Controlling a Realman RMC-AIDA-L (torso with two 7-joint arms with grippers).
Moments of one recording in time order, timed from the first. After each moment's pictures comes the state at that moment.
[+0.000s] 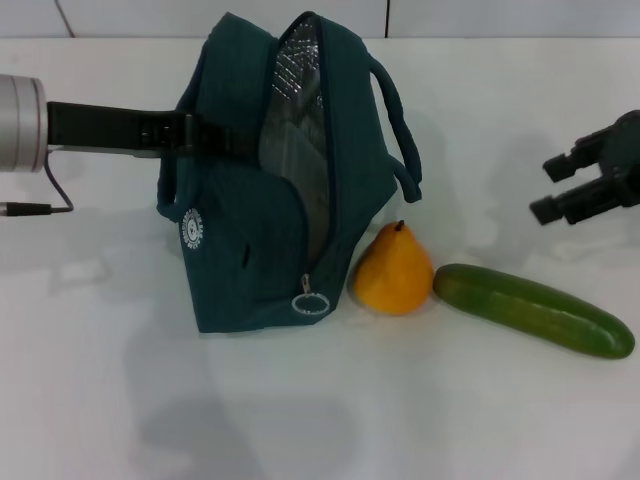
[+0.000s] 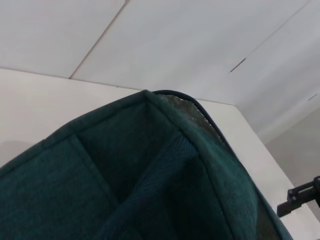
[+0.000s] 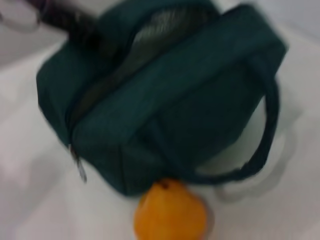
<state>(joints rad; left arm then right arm) -0.51 -2.08 0.89 1.18 2.05 1.60 -2.51 0.70 1.90 -1.00 -1.10 -2.21 -1.73 2.02</state>
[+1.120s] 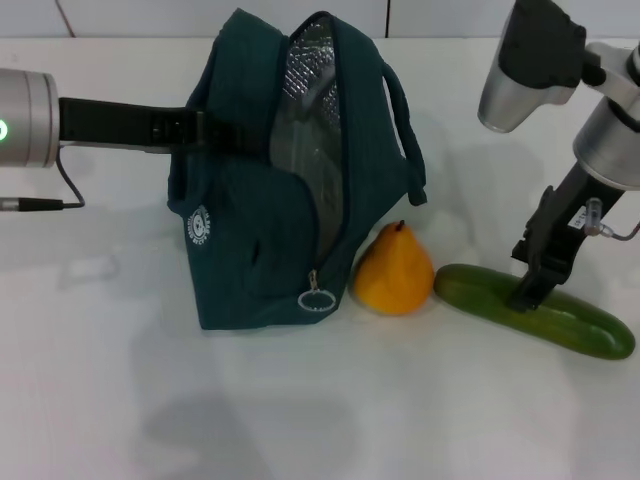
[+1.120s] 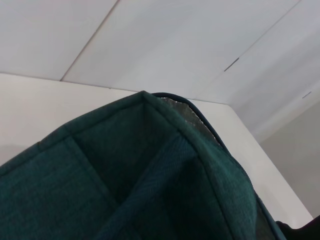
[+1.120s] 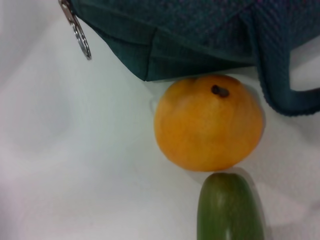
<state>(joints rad) -0.53 -2.08 0.90 1.17 2.04 1.59 -2.49 0.95 2.03 -1.37 -0.99 -2.58 -1.70 2.25</state>
